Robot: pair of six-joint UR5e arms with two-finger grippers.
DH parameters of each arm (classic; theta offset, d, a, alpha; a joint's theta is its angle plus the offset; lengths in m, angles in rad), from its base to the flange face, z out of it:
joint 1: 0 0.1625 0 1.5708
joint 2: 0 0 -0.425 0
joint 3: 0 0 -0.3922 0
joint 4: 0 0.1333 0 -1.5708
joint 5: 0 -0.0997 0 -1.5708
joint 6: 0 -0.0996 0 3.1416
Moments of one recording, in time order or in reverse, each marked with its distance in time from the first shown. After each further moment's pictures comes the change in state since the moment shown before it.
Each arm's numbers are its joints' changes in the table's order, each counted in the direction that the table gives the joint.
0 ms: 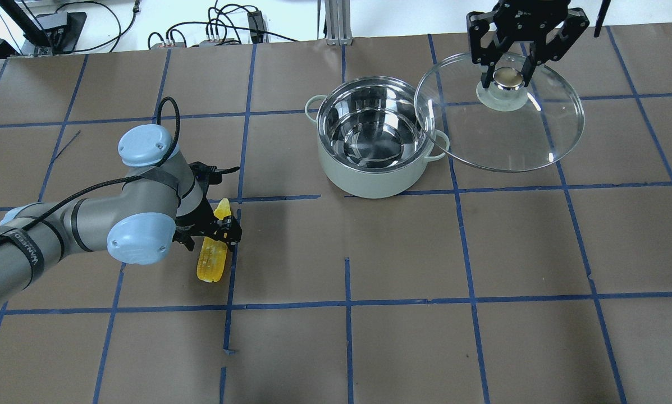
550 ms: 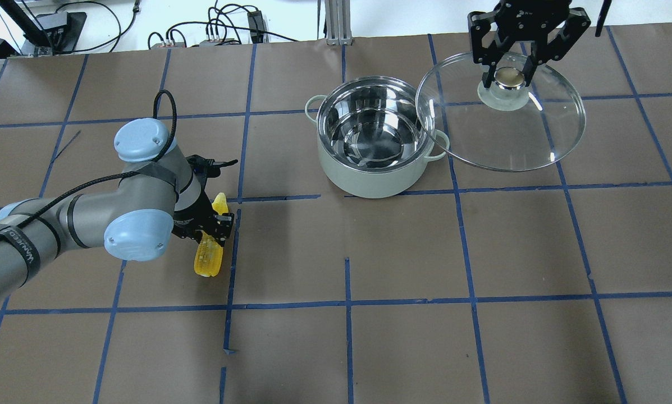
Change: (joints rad) left arm -0.001 0.022 0.029 -0.007 0.008 0.011; right arm -0.001 0.000 0.001 -0.001 0.001 0.002
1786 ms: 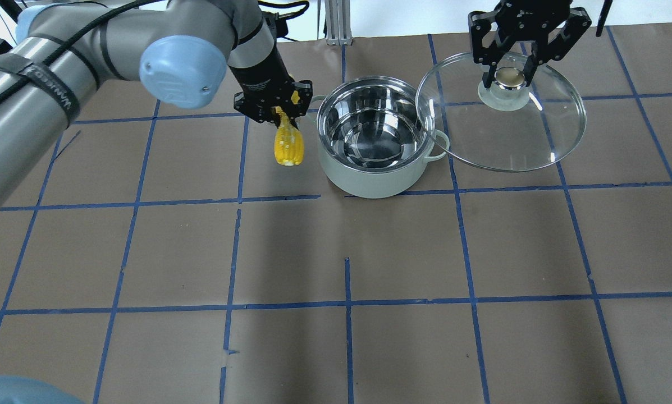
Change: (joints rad) left arm -0.285 -0.171 0.721 -0.403 0.168 0.373; right arm 0.000 -0.002 0.000 0.002 -0.001 0.000
